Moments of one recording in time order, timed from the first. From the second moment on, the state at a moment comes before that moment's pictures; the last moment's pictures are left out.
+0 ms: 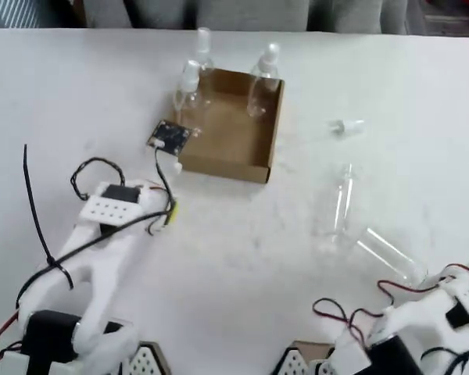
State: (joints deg) left arm 4.6 -16.4 51.2 43.4 -9.5; right arm 60.1 -21.6 59.9 42.1 23.0
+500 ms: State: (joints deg) left arm 4.6 -16.4 51.2 43.4 -9.5; right arm 48.5 -5.1 38.7 42.1 10.9
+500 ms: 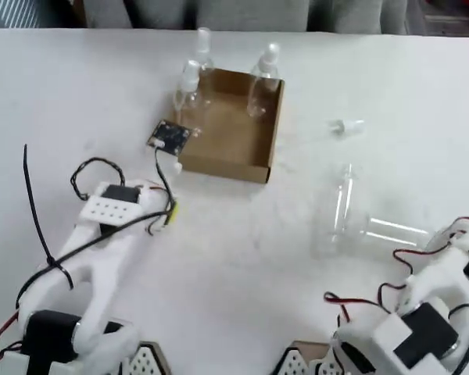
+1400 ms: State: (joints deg) left arm 4.6 -16.4 51.2 43.4 -9.5; right arm 36.2 21.7 -17.2 84.9 -8.0
